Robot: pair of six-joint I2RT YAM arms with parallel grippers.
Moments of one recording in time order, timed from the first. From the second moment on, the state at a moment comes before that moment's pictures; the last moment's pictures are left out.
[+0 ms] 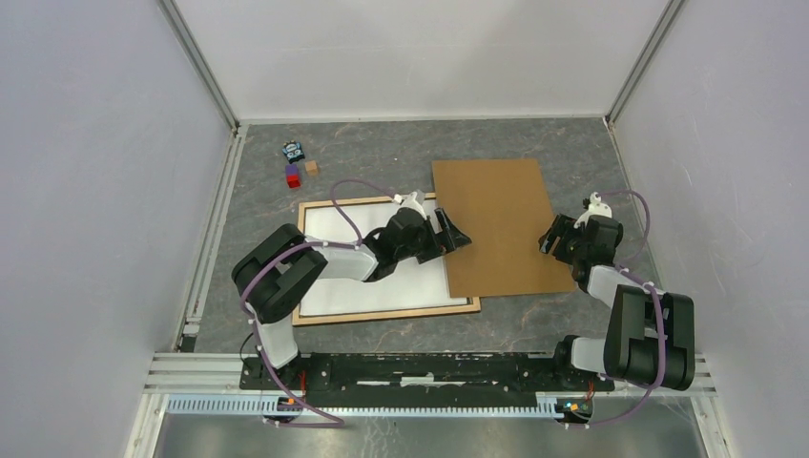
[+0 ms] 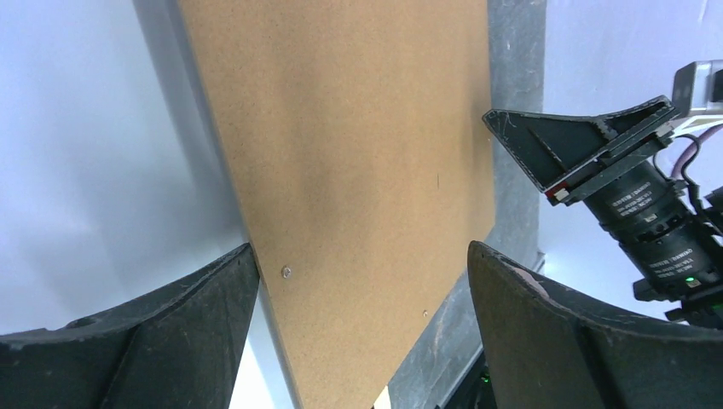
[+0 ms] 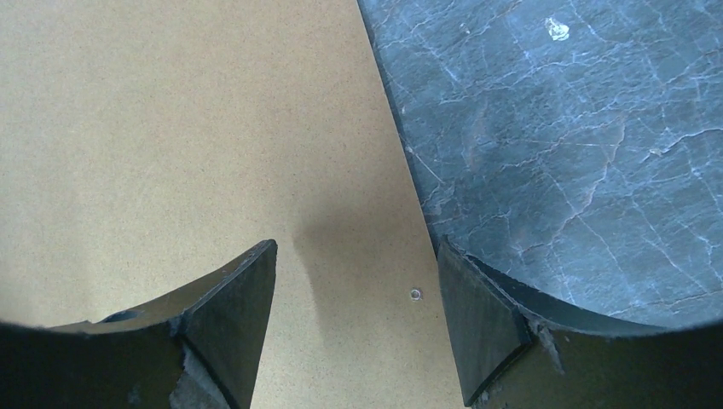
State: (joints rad) left arm -0.83 1.82 0.87 0.46 0.07 -1.03; right arm -0.20 1.31 0.38 0.26 -0.19 0.23
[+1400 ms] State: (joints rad) left arm -0.68 1.97 0.74 0.89 0.16 -1.32; right arm -0.19 1.31 0.38 0.26 -0.23 0.21
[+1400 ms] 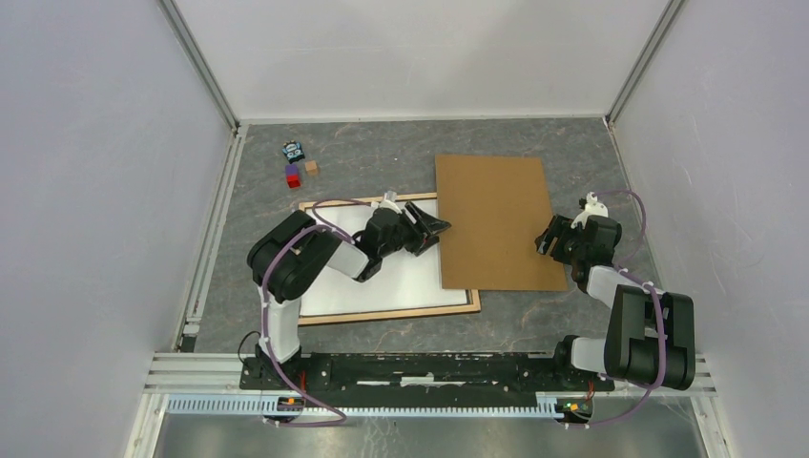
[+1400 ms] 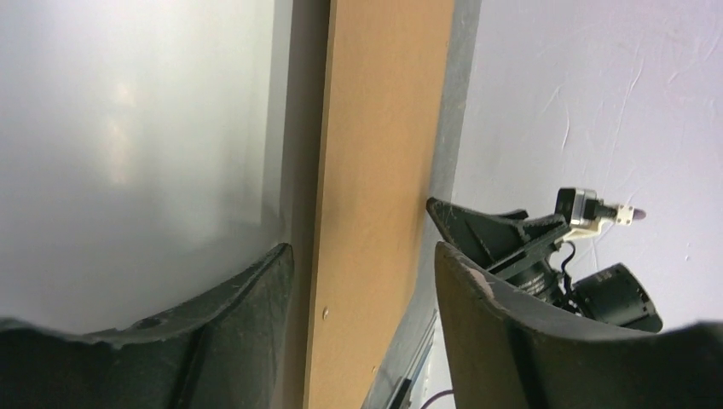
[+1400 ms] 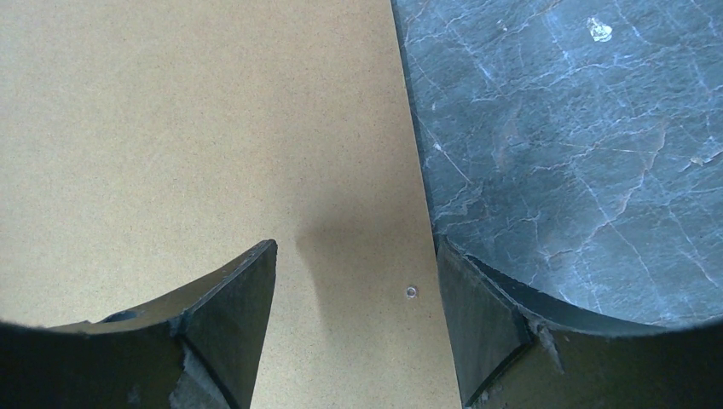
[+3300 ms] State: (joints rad) left arm -0.64 1.80 1.38 -0.16 0.20 -1.07; right arm 1.15 0.83 0.64 -0.25 0.53 -0.13
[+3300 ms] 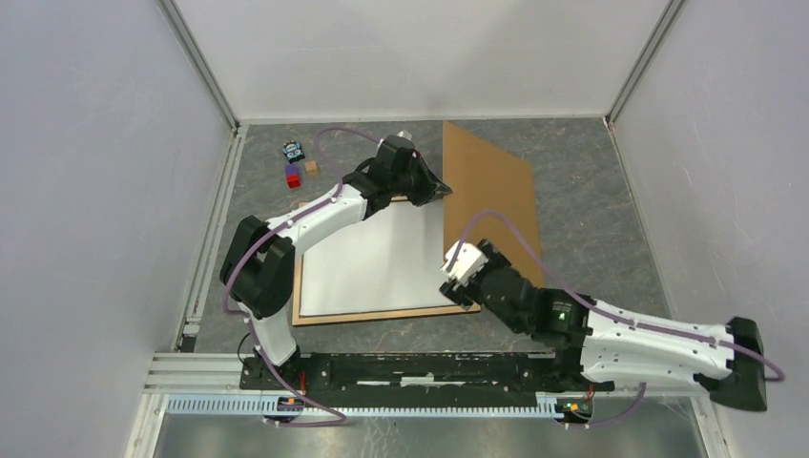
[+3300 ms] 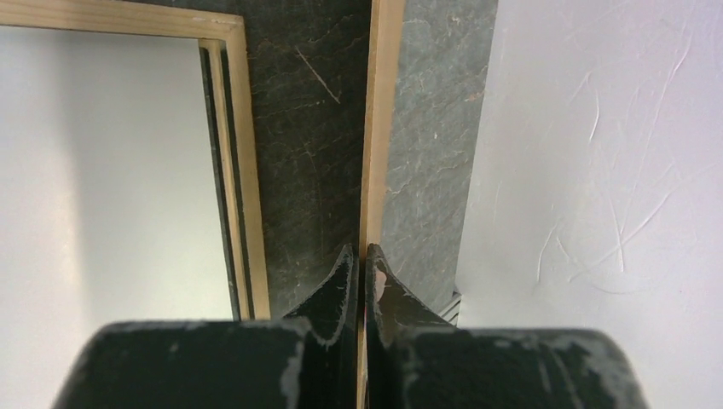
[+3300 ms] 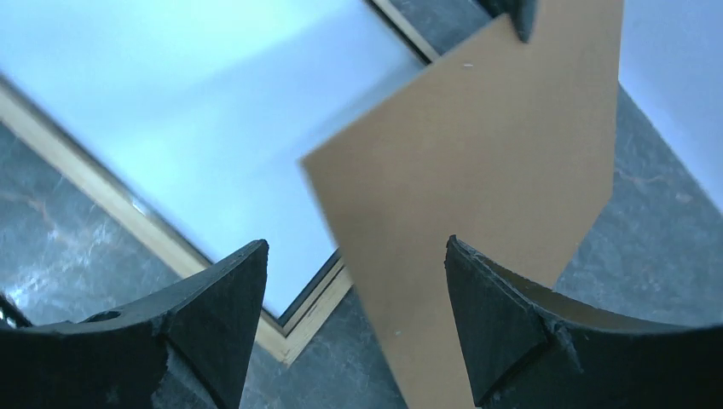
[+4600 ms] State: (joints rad) left arm -0.62 1.69 1.43 -0.26 0.28 -1.00; right arm 1.28 1.04 0.43 0.17 1.34 -0.40
